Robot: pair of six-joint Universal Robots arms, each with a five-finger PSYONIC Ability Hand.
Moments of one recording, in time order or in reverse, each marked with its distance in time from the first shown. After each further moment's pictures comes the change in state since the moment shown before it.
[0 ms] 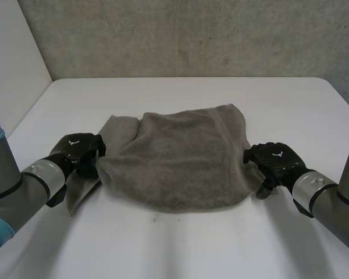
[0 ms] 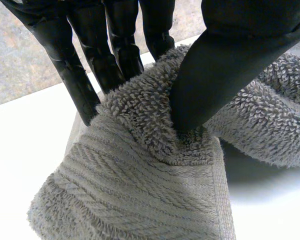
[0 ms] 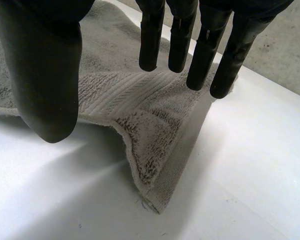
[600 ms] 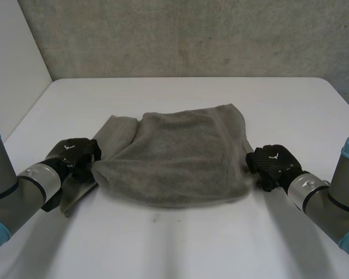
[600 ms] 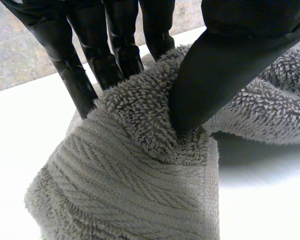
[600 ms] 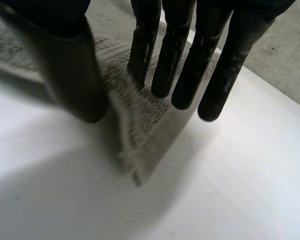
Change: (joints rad) left arm 0.032 -0.006 -0.026 -0.001 0.002 0.000; right arm -0.010 0.106 -0.022 -0.104 -0.007 -0.120; left_hand 0.000 0.000 0.000 0.000 0.000; right_hand 0.581 0.564 0.570 0.548 0.596
